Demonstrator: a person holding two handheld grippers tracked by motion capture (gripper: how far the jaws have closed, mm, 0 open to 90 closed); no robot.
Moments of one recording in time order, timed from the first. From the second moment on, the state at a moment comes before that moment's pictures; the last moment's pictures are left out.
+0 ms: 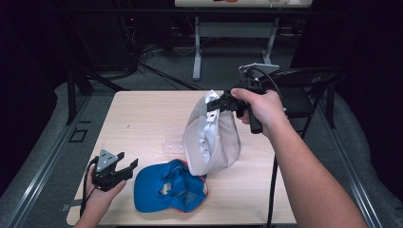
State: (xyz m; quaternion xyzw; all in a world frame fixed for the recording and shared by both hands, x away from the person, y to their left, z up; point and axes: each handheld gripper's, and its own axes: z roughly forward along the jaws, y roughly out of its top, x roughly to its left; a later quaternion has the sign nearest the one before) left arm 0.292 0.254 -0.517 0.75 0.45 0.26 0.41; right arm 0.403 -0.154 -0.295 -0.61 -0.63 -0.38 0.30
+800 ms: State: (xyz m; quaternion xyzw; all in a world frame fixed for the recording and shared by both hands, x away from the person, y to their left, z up) left arm 0.301 0.167 -0.487 0.79 0.35 0.24 0.44; right arm 0.441 -0.137 -0.297 -0.64 -0.58 -0.42 0.27
